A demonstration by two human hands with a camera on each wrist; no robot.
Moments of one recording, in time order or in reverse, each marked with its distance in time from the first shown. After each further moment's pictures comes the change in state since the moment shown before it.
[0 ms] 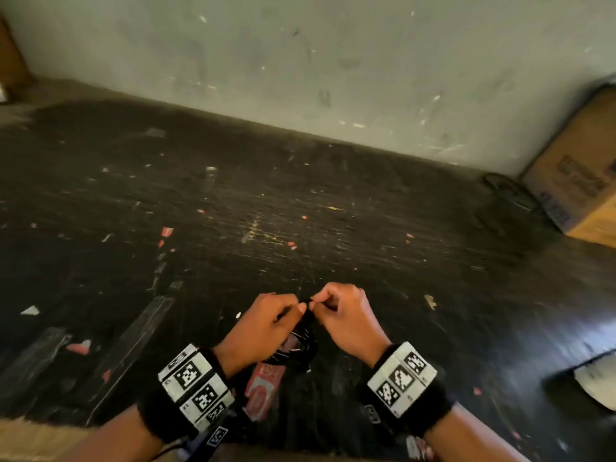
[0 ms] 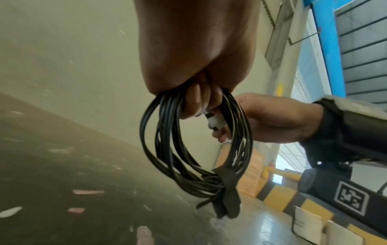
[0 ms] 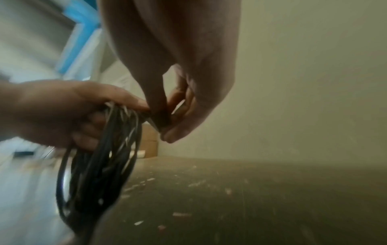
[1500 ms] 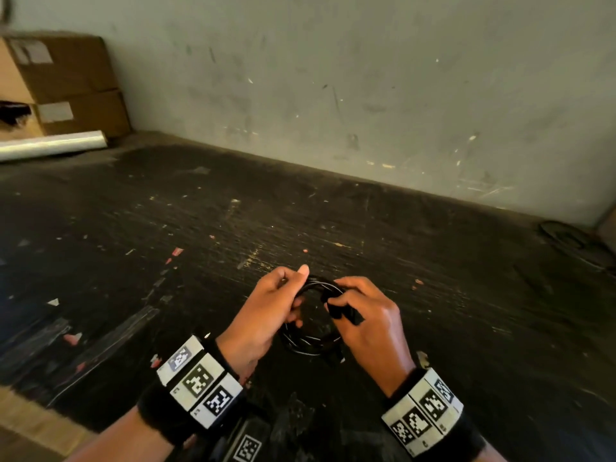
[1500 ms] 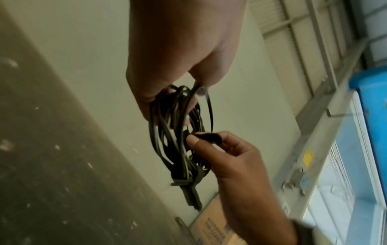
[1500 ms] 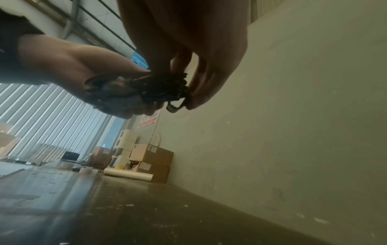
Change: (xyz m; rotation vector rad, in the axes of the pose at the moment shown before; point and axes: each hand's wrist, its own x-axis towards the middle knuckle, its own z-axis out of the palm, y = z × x) left_hand 0.082 0.111 0.069 -0.630 0.454 -0.382; right_hand 0.015 0.053 -0.132 -0.124 0.141 -0.590
